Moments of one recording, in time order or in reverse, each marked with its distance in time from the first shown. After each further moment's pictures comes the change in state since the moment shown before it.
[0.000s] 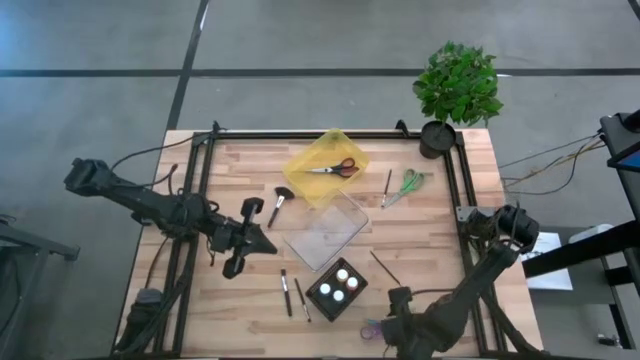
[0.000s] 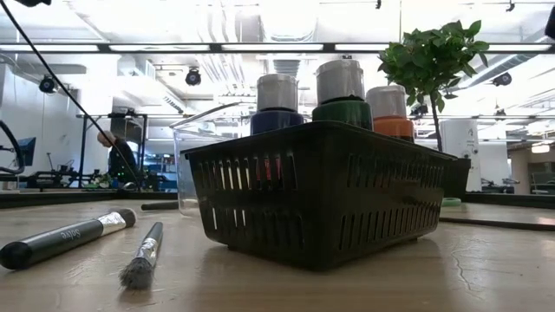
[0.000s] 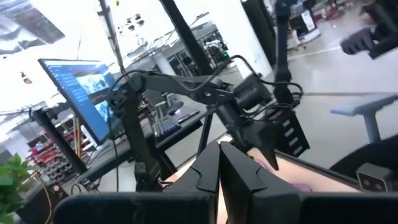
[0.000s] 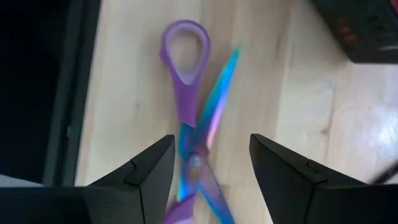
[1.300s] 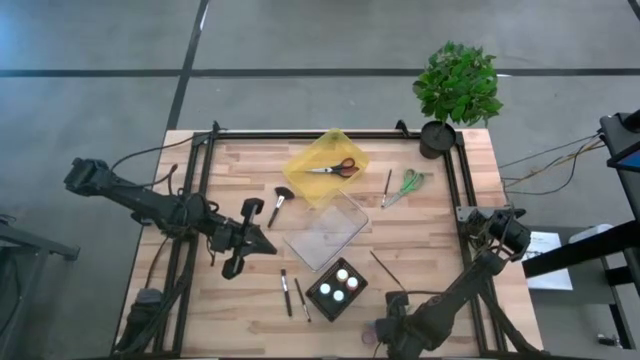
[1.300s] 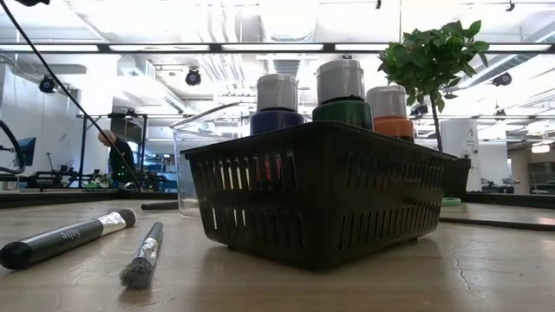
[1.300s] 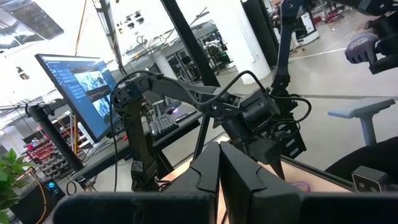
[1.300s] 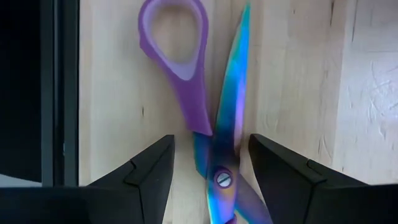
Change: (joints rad) left arm -0.007 0.000 0.000 -0.005 -0.003 -0.022; right arm -0.035 0.081 -0.046 0.119 -0.118 0.094
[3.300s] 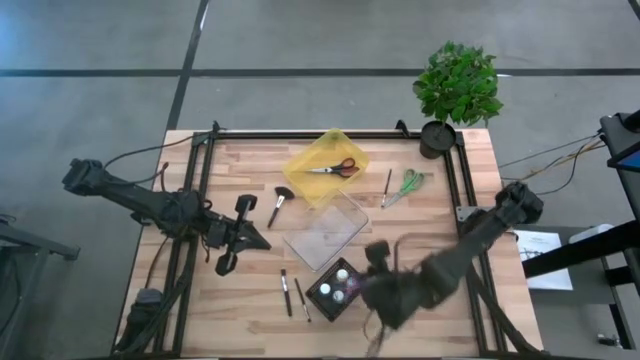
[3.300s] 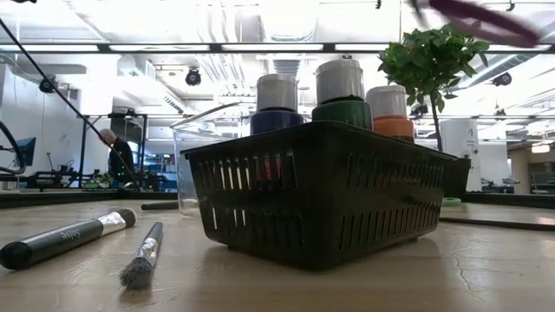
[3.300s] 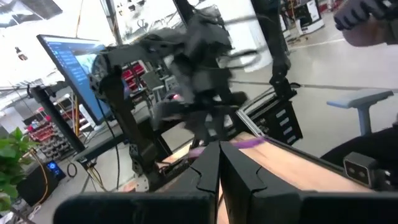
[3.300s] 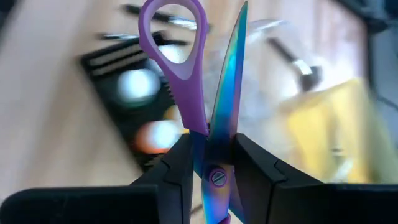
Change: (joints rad) left arm 0.000 -0.105 0.000 -0.163 -0.039 -0.025; right arm -0.225 -0.274 0.255 -0.309 0.359 -0.631
